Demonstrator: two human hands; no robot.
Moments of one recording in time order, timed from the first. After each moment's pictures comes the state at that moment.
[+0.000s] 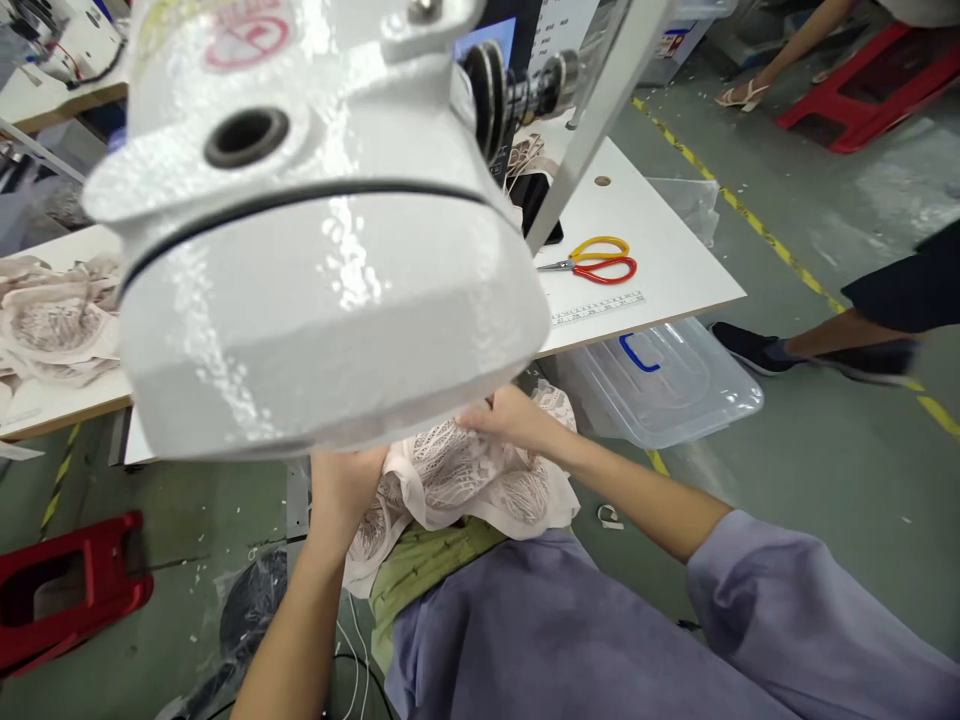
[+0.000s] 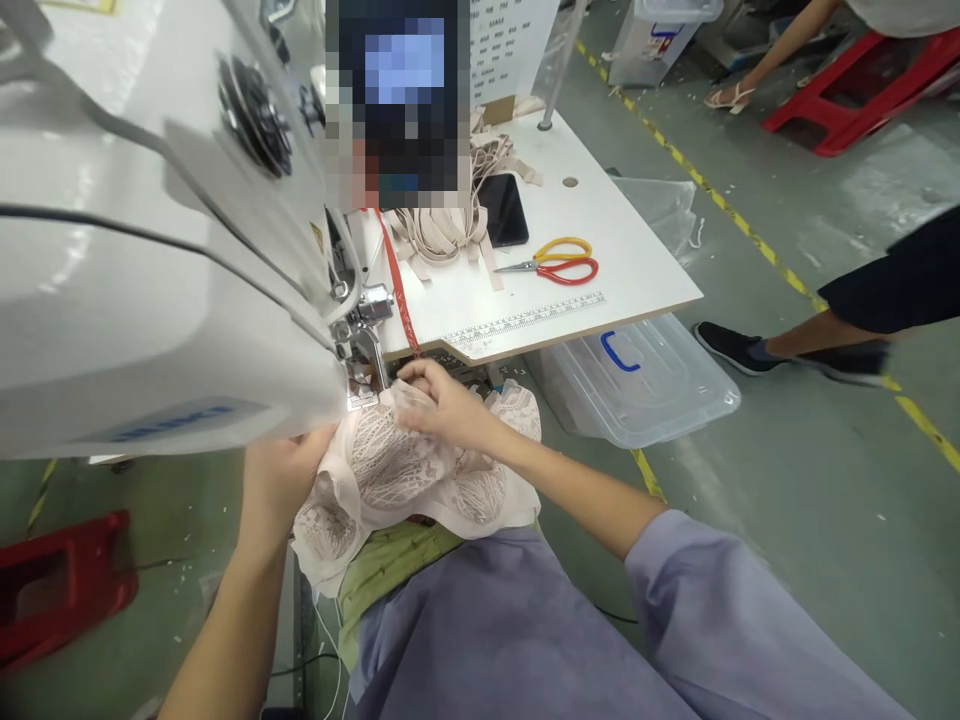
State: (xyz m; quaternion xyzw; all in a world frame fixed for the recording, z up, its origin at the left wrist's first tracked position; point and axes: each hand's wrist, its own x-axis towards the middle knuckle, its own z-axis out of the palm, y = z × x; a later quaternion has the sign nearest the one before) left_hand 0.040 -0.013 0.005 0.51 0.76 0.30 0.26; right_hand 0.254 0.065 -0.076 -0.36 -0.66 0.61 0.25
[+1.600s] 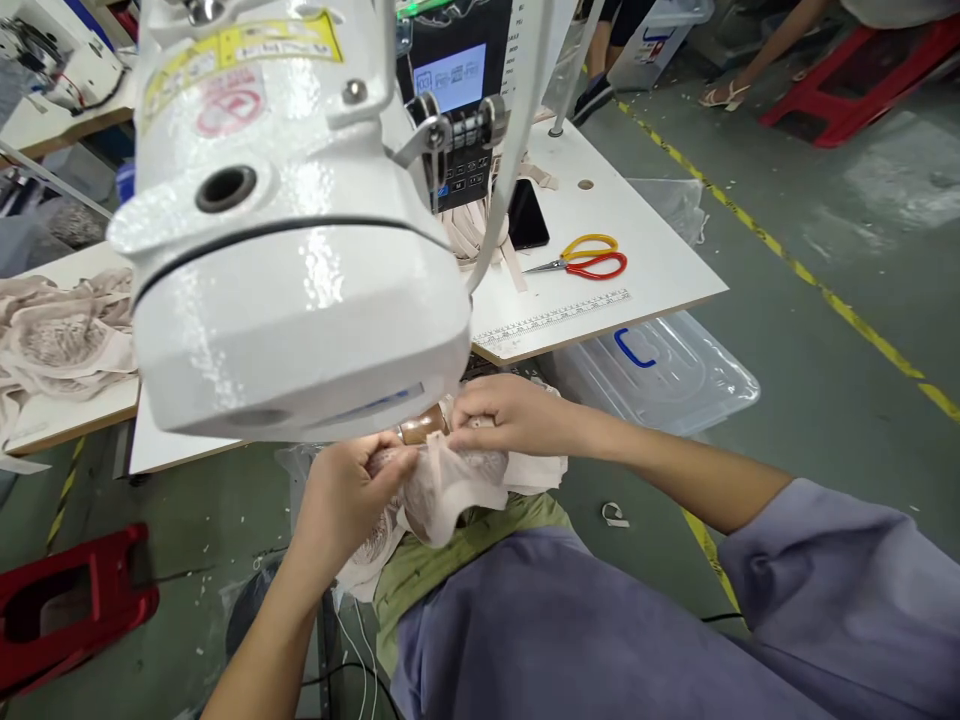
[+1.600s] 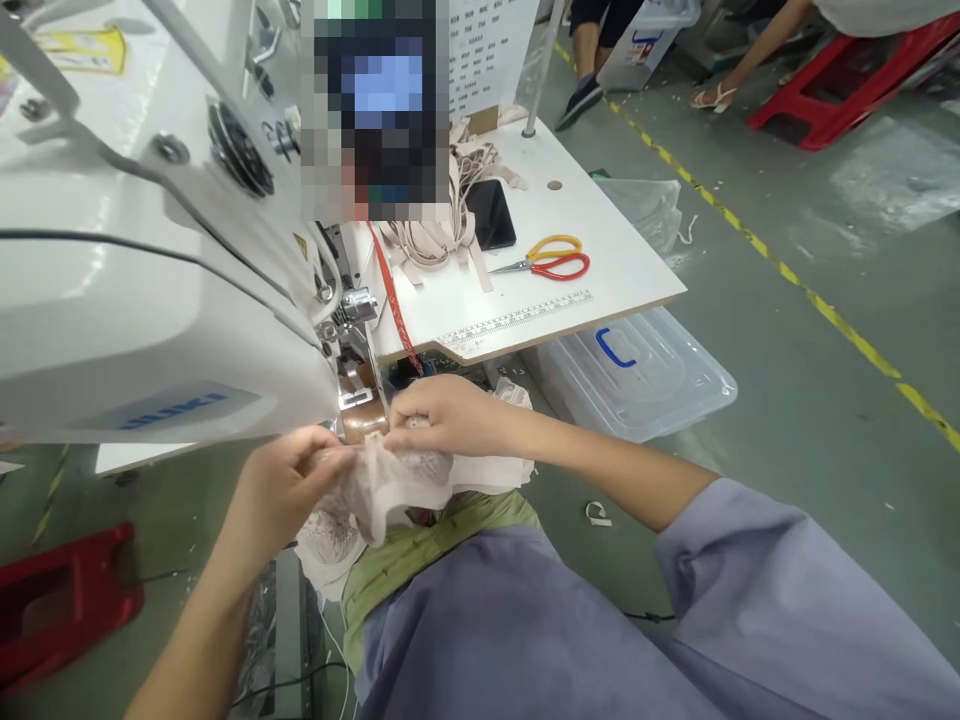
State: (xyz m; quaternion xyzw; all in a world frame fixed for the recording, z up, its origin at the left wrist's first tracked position) left_hand 0.042 -0.026 0.036 0.61 0.70 0.13 0.35; right_hand 0.269 0.071 -0.006 -0.24 -0.82 0.49 0.17
